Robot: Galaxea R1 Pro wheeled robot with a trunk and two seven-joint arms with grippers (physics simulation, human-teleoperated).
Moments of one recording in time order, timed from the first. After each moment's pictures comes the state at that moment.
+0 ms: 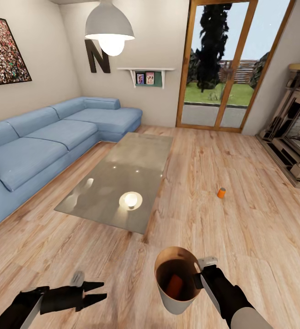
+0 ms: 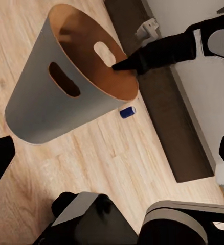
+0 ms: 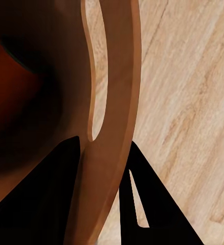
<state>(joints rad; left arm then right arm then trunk) -0.37 0.27 0.00 -0.72 0.16 0.27 -1.38 -0.53 0.03 0.10 -0.63 0.08 0.64 -0.11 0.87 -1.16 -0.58</state>
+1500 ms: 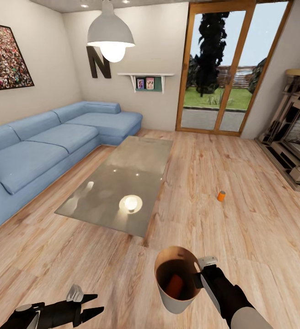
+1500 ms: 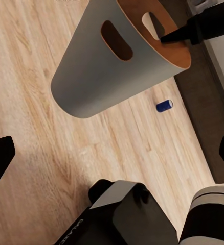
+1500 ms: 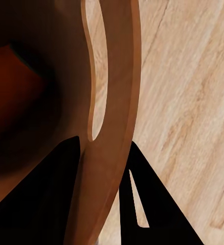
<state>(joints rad) -0.37 0.27 0.00 -0.54 0.13 0.07 -1.25 -0.53 0.03 0.10 -0.64 0.08 0.64 -0.11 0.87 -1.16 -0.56</state>
